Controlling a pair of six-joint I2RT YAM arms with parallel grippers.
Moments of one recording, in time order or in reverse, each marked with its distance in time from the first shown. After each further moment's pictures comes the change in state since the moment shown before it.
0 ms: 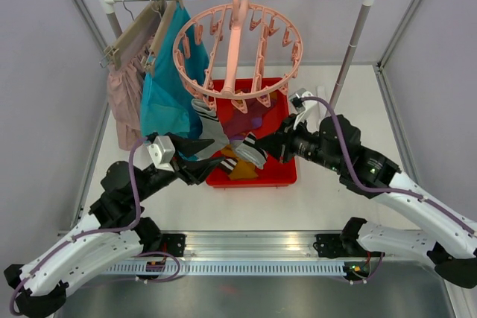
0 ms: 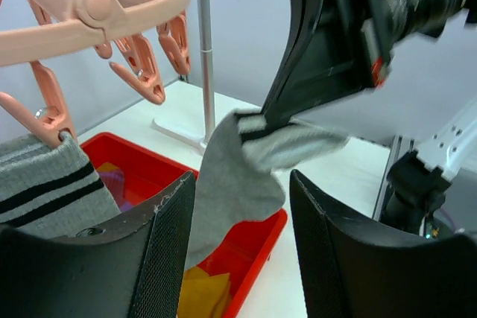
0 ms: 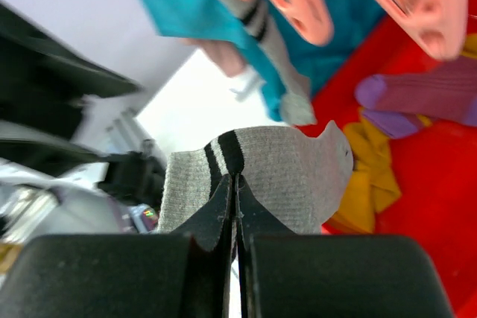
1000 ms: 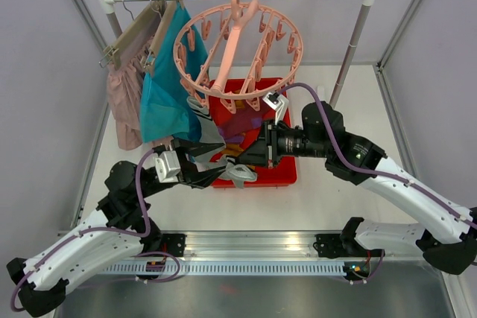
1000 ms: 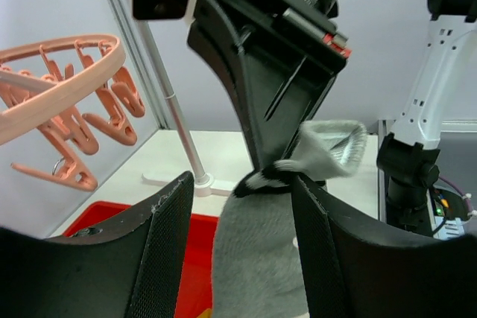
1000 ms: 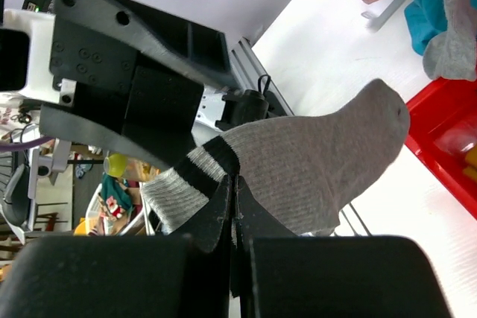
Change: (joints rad) left arm -0.010 0.035 -0.067 0.188 0.218 0.179; right arm 0.000 0.133 0.174 -0.082 -0.407 0.248
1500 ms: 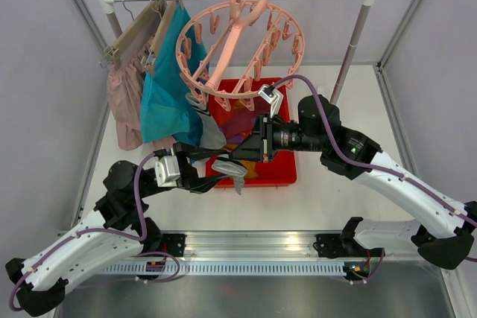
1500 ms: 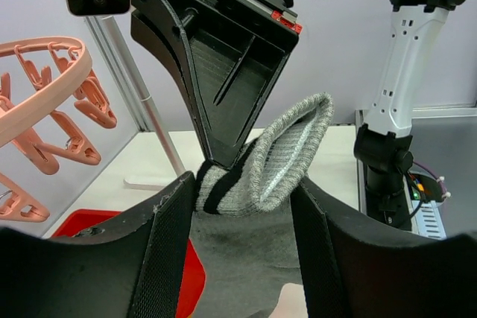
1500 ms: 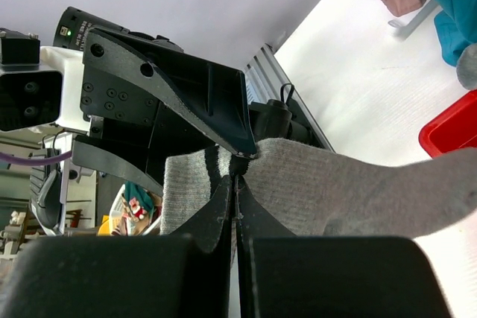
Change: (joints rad) left arm -0.013 -0.009 0.027 -0.050 0.081 0.012; right arm 0.000 0.063 0.064 0.033 -0.039 0.061
